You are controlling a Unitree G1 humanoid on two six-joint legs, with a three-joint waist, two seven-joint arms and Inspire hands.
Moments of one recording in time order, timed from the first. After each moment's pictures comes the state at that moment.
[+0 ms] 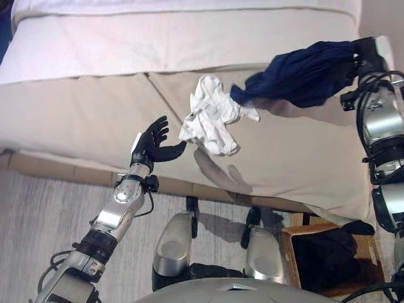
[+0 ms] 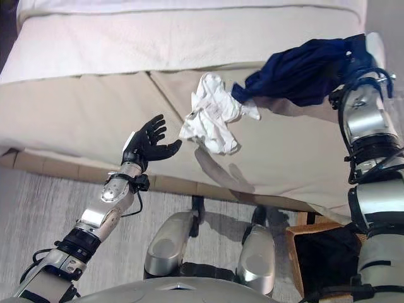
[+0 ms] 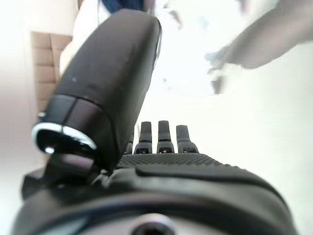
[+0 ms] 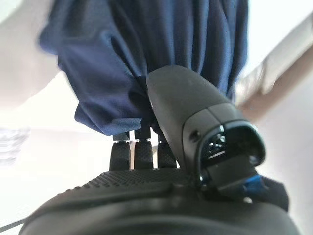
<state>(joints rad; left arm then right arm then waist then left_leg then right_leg) -0.21 0.49 -0.31 0.20 -0.51 -0.06 0.24 -0.94 -0.86 0.24 0.78 0.08 0.17 -0.21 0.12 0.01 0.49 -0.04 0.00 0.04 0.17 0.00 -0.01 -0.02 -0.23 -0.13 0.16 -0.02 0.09</state>
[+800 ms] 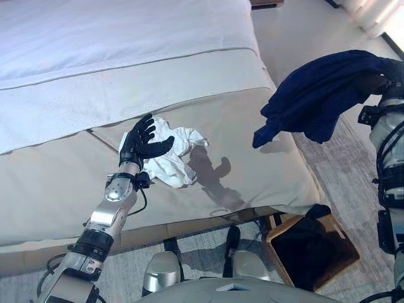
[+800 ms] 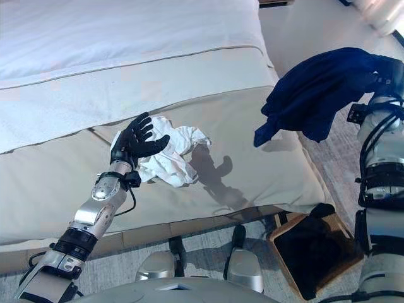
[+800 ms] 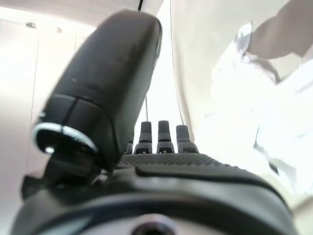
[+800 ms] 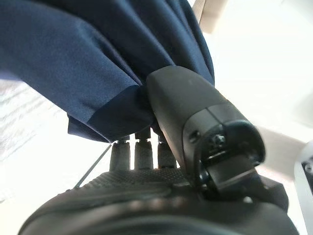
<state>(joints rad) -0.20 0.46 -0.23 0.23 -0.52 -0.05 0.23 -0.65 -0.85 -0.06 0.62 0.41 0.12 -0.28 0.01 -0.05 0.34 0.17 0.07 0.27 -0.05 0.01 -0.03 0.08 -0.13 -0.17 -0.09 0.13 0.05</state>
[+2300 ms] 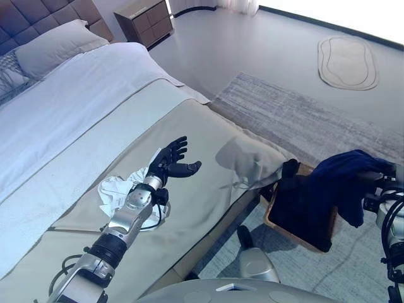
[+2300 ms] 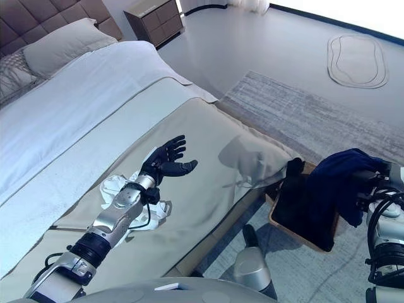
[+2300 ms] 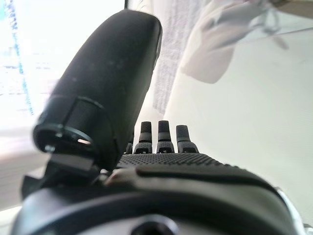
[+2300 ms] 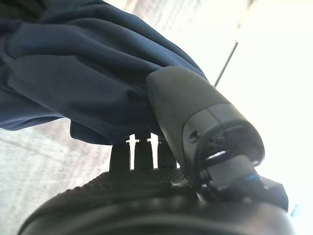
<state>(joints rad) -0.20 0.40 -0.41 0.29 -0.47 0.00 0.07 -0.12 -0.78 -0.18 0.65 0.34 0.12 -0.23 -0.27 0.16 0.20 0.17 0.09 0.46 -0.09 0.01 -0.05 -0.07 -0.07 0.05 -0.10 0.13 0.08</state>
